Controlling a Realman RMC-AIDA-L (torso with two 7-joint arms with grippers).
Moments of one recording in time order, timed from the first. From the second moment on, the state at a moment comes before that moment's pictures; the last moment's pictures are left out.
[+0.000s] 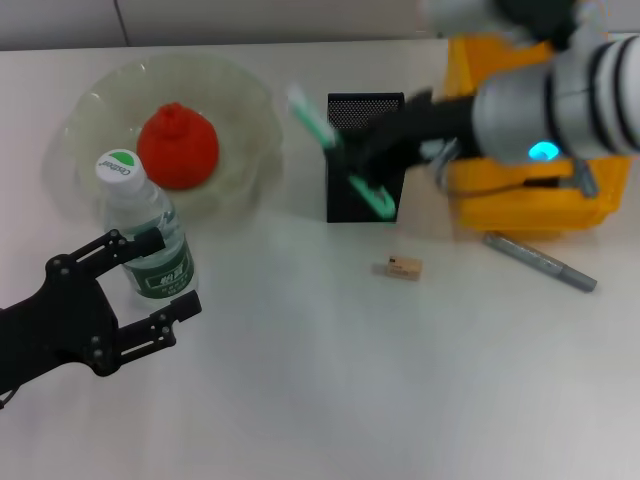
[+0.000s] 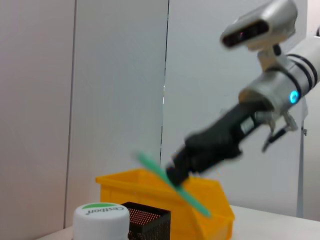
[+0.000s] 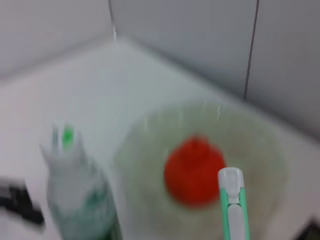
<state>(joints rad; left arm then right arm) -0.22 -2.06 0.70 0.50 1.71 1.77 -0.85 0.40 2.09 -1.63 -1.63 -2.26 -1.08 2.56</state>
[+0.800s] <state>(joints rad) -0.22 -2.06 0.70 0.49 1.71 1.77 -0.85 0.39 2.09 -1.56 -0.95 -1.04 -0.84 1.22</state>
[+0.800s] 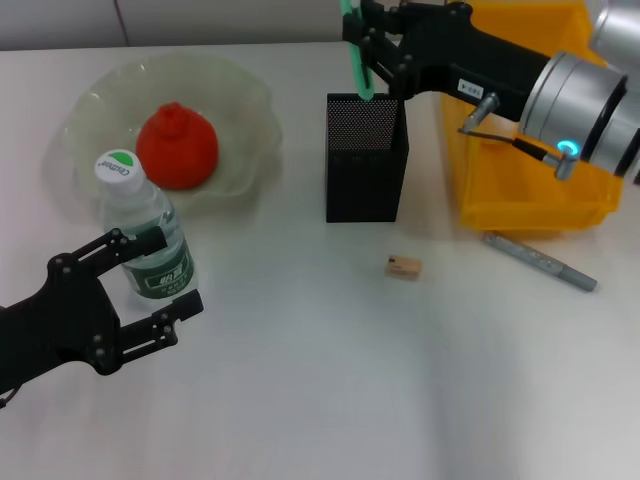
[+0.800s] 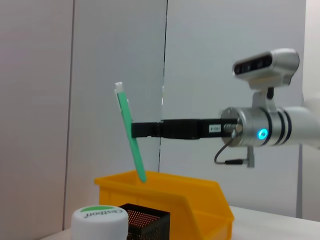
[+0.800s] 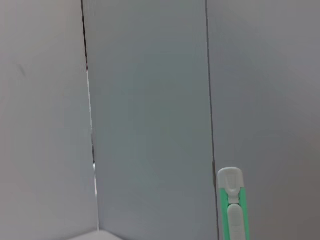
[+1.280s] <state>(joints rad) -0.22 -2.06 0.70 0.49 1.71 1.77 -0.85 0.52 2.09 -1.56 -0.61 -0.89 -0.90 1.00</state>
